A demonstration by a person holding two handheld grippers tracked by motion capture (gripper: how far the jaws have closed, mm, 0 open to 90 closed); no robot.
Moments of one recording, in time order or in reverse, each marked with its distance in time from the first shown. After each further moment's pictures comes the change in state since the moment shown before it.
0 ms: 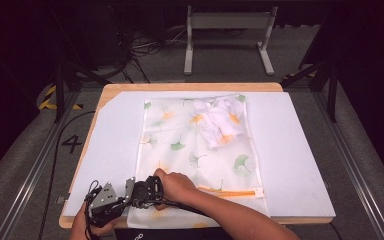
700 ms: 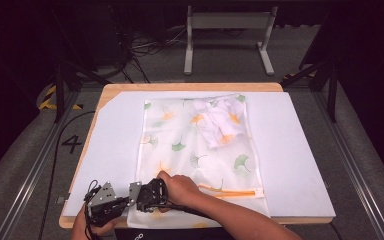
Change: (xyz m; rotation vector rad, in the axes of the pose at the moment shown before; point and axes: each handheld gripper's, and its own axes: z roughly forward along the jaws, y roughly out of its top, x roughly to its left) left arm 0.005 -0.004 0.000 -0.028 -0.039 -0.064; right arm 0.008 -0.009 -0.005 -0.055 -0.050 -0.033
